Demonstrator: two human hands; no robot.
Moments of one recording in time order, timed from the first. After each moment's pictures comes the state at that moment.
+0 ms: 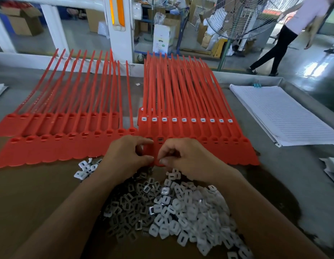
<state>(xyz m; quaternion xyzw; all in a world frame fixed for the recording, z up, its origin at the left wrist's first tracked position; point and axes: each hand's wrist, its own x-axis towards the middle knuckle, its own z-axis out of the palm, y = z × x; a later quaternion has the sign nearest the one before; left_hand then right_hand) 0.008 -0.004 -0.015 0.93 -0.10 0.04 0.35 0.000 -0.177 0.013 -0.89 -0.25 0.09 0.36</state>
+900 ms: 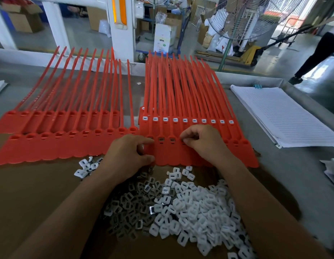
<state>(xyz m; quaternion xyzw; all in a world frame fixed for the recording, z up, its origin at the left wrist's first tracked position) 0.009 -0.003 -0.016 0.93 -0.10 0.05 0.34 0.044 -0.208 -0.008 -0.93 -0.11 -0.05 0.34</state>
